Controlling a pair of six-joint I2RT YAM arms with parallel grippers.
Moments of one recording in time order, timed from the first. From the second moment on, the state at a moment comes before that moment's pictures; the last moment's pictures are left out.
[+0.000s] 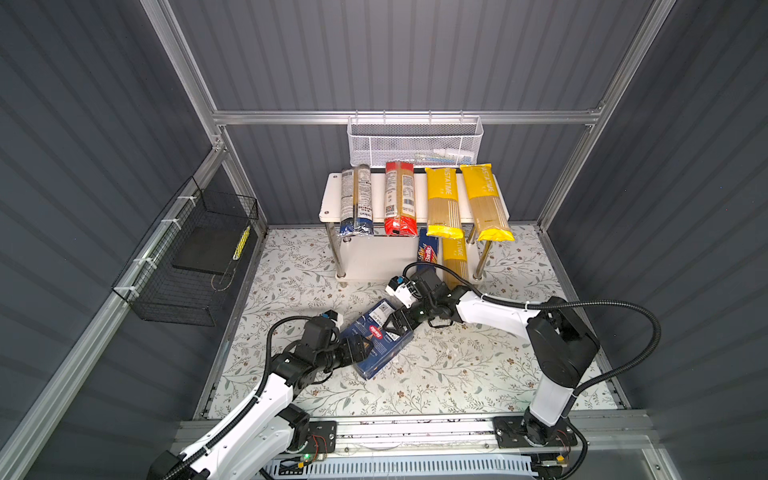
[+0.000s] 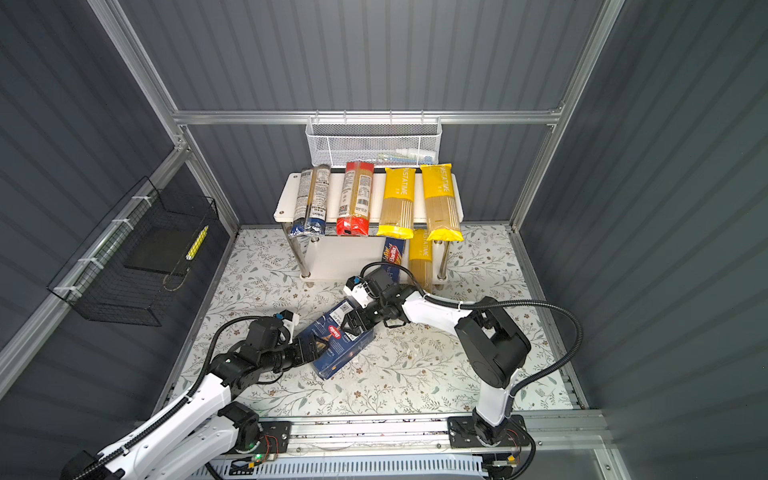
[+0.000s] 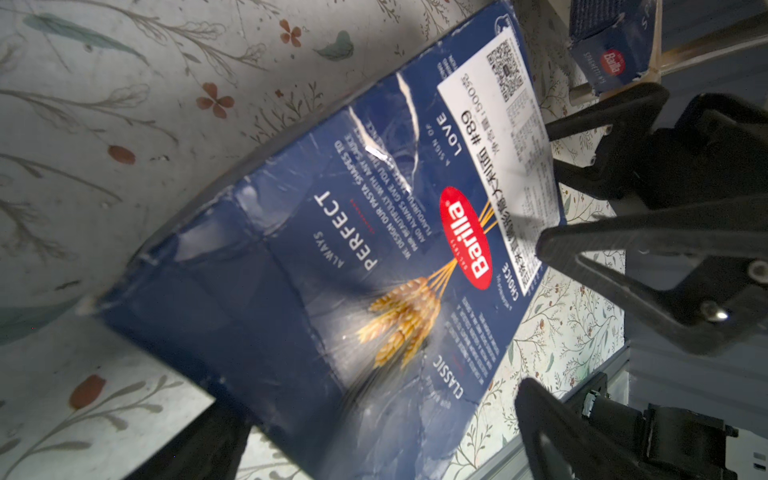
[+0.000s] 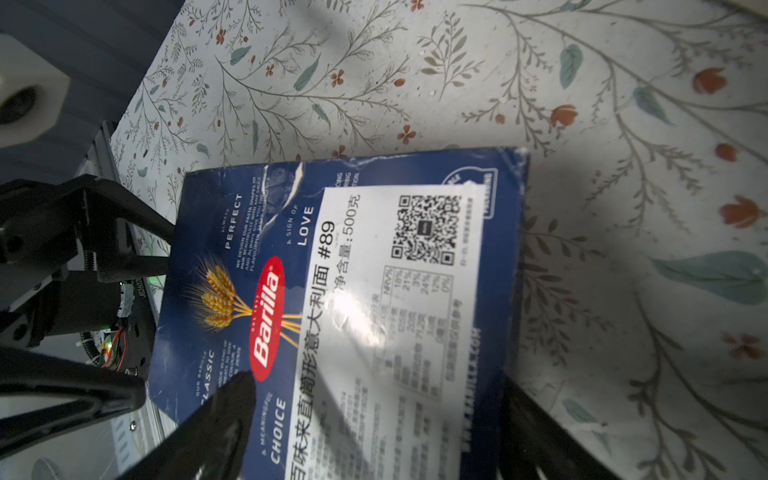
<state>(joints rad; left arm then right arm) -0.51 0.82 0.41 -0.43 0.30 -0.73 0.76 1.79 1.14 -0.25 -0.47 0.17</state>
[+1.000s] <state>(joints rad) -0.51 0.84 0.51 -0.54 0.16 -0.66 0.79 1.81 1.11 -0.04 -0.51 0.38</state>
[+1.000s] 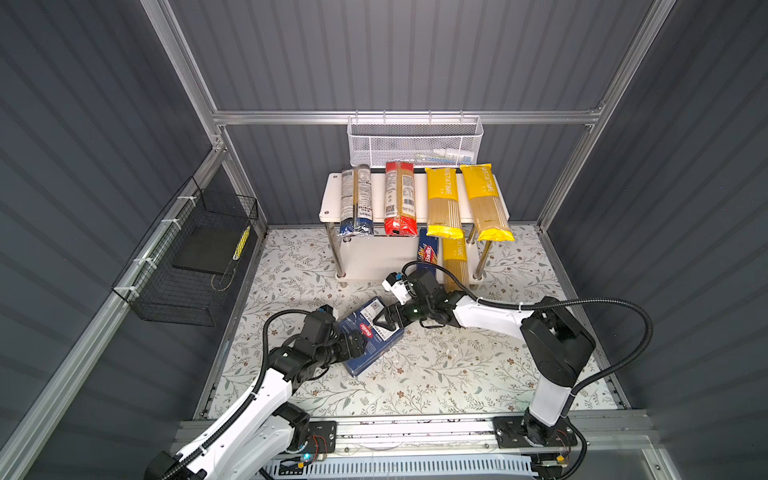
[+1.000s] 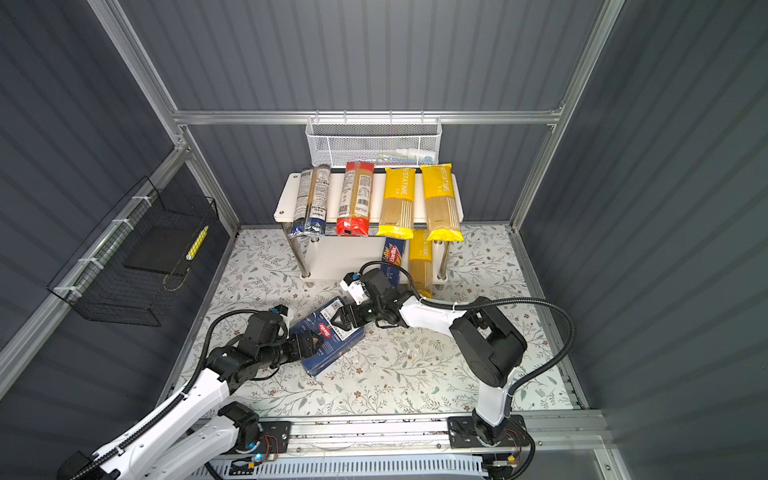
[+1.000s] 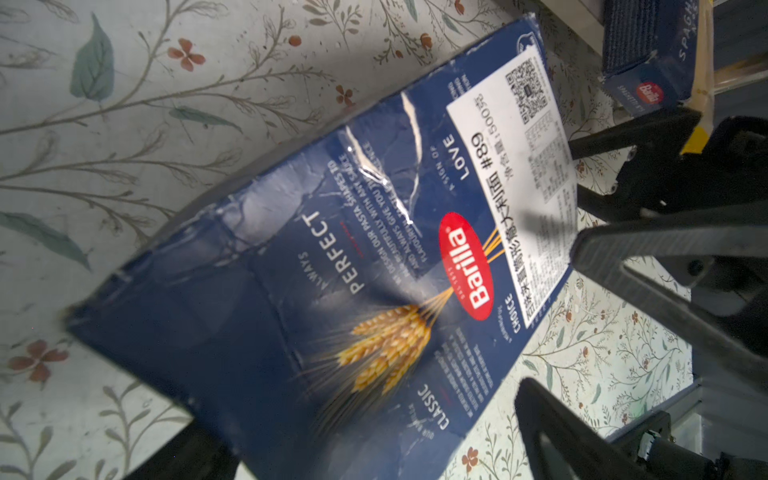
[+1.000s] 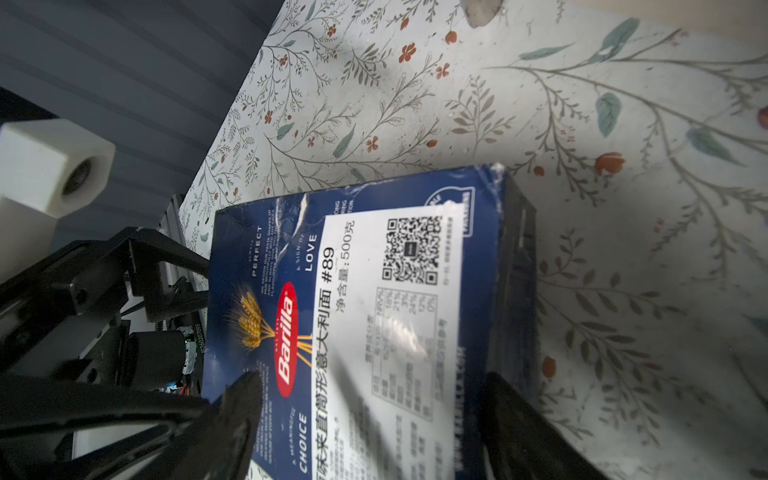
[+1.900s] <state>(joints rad) -0.49 1.00 0.68 -0.53 0.09 -0.56 0.77 1.81 1.17 -0.01 -0.42 0.37</state>
